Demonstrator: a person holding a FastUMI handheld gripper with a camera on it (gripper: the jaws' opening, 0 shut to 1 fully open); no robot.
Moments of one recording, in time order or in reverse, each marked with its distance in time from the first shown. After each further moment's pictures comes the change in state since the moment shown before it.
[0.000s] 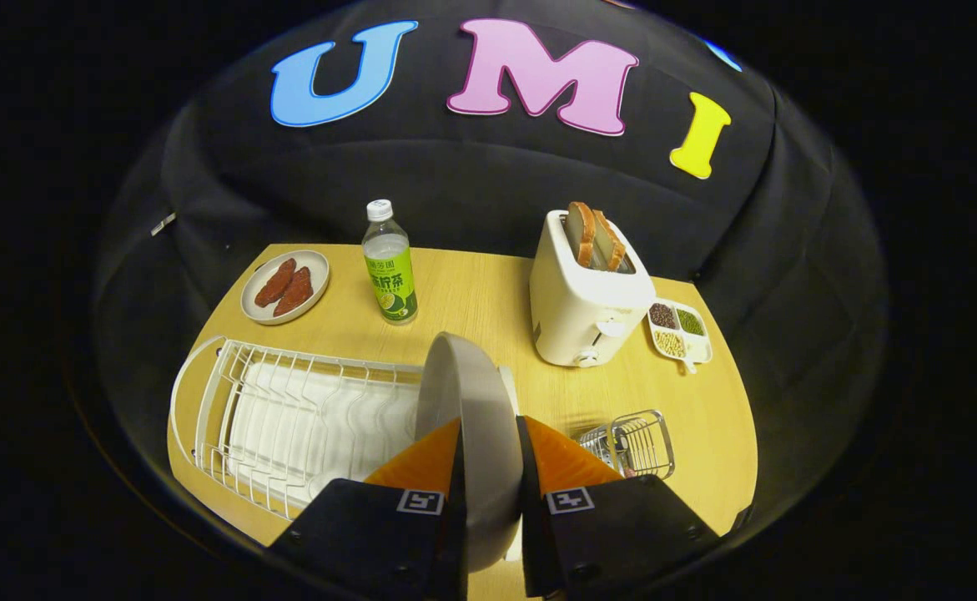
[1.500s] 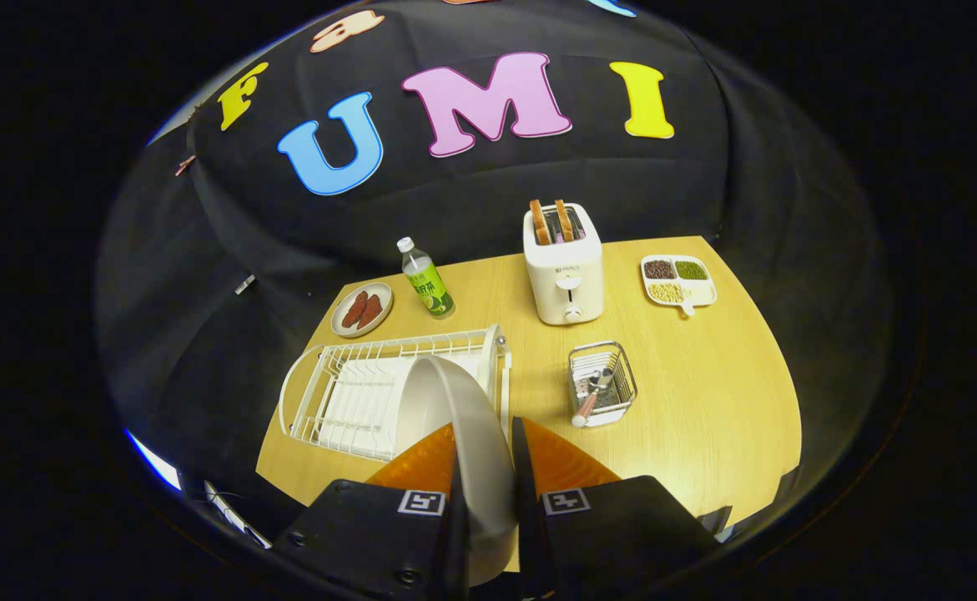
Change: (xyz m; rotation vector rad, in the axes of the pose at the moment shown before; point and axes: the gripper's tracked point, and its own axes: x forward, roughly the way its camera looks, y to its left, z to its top) arm -0.134 -0.094 -0.076 0.262 -0.009 0.344
